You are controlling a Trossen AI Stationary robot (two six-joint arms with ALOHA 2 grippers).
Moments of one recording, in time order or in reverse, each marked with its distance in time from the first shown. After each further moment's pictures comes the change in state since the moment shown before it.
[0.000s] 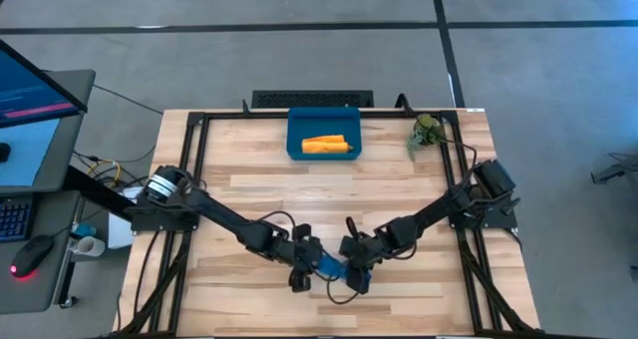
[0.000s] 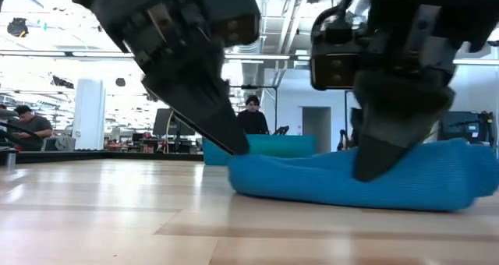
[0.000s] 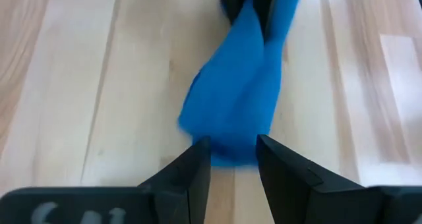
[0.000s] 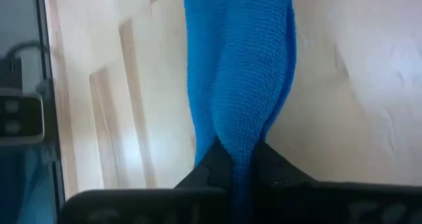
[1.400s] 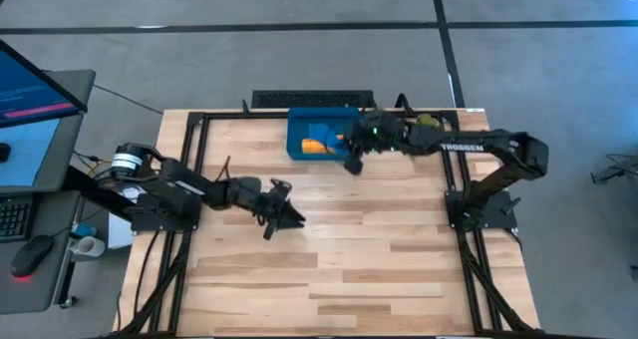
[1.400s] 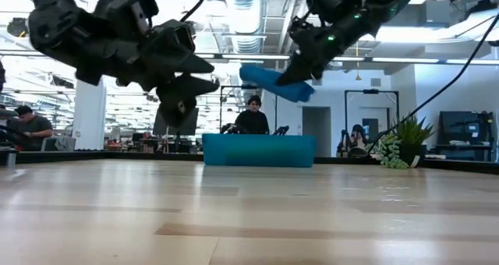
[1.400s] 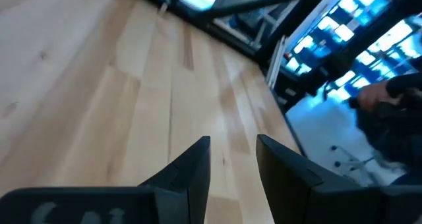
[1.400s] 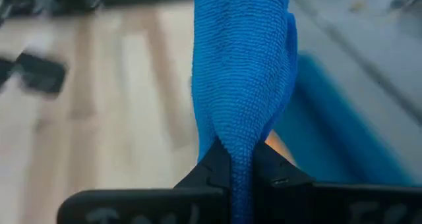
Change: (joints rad) left arm 0.373 -0.339 -0.708 1.011 0.424 -0.109; right arm -0.793 -0.386 0.033 -0.067 0.035 -0.901
